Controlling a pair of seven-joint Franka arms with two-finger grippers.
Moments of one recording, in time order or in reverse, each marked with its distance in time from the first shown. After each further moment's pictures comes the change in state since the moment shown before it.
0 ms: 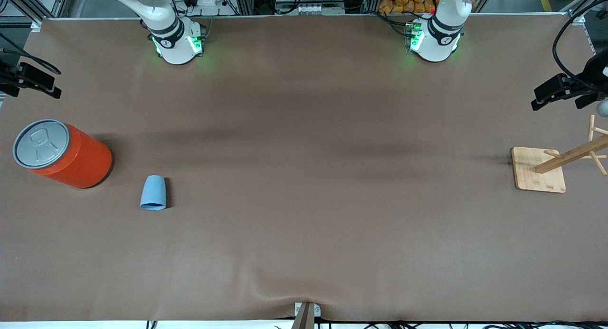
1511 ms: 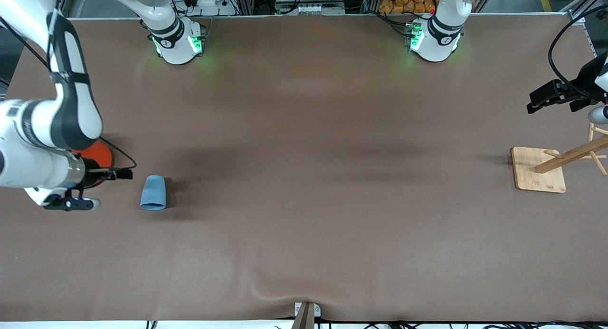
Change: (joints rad) left arm 0.000 0.023 0.000 -0.002 0.000 -0.010 0.000; right arm 0.027 0.489 0.013 -0.097 0.010 0.494 -0.036
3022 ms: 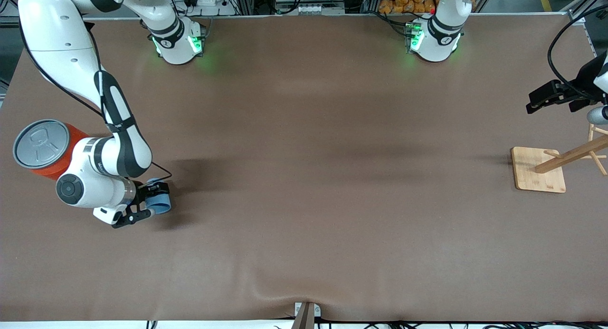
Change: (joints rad) left arm -0.001 0.001 0.000 0.000 0.000 -0.001 0.000; right arm 0.032 0.202 0.030 -0.048 0.083 0.277 -0.463
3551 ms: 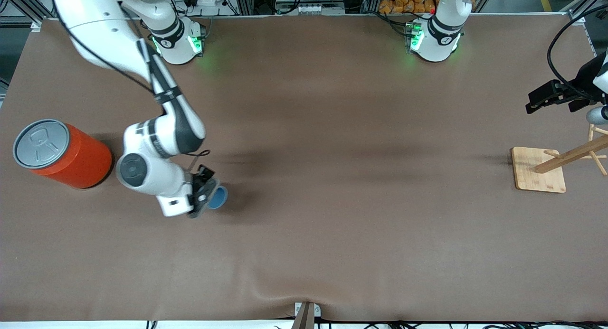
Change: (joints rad) left arm -0.001 0.000 -0.001 0.000 0.000 0.000 0.000; right arm 0.236 -0.065 0.082 0.018 0.002 0.023 -0.355
